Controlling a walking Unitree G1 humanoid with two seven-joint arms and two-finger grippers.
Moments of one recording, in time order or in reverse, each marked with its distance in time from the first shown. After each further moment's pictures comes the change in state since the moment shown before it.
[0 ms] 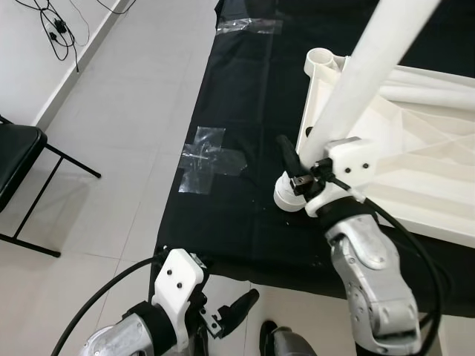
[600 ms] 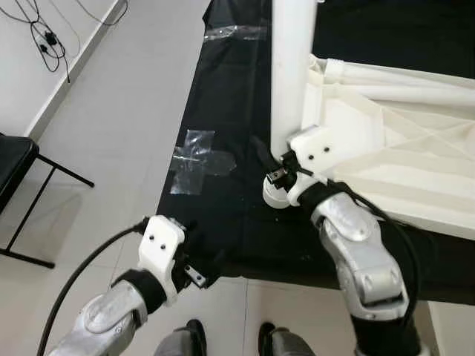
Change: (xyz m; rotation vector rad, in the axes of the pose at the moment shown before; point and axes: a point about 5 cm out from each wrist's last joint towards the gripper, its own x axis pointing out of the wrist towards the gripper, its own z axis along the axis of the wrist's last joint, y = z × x) left arm 0.009 0.039 0.017 0.048 -0.082 0.184; right arm 0.031 0.011 0.005 -0.061 0.039 0.281
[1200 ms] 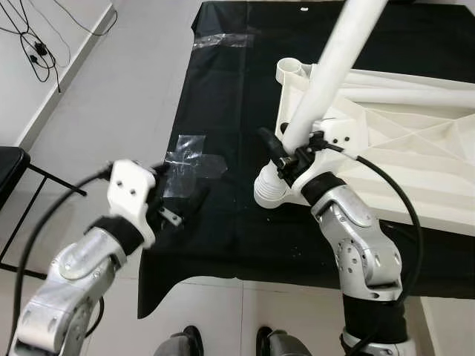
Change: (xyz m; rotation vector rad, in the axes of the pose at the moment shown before) left arm 0.012 0.047 0.065 0.167 -0.196 0.105; right arm -0.005 -0.016 -0.016 0.333 -0.048 -0.066
